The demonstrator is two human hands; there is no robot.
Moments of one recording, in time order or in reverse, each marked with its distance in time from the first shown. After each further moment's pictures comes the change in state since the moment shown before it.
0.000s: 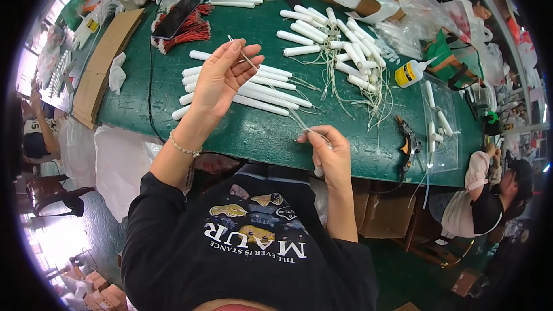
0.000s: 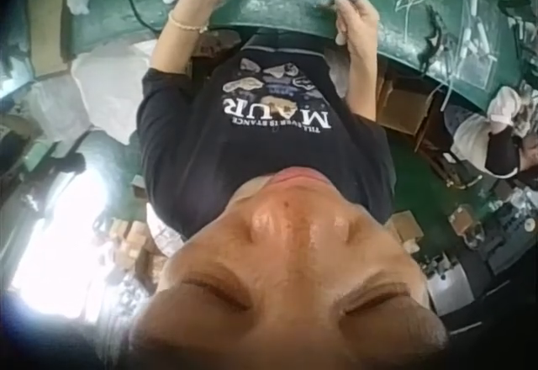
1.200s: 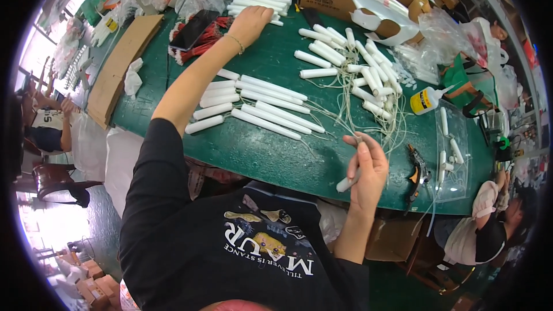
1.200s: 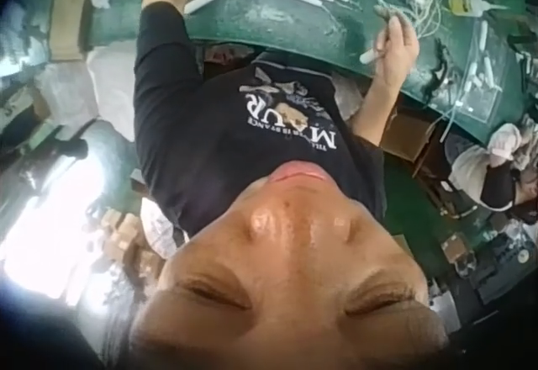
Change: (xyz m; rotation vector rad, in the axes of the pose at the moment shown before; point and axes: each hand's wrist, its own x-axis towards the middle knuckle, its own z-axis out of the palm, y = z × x) left_hand 0.229 0.014 -0.102 2.297 -0.185 1.054; right_hand 0.024 -0.027 -0.027 0.133 0.235 -0.174
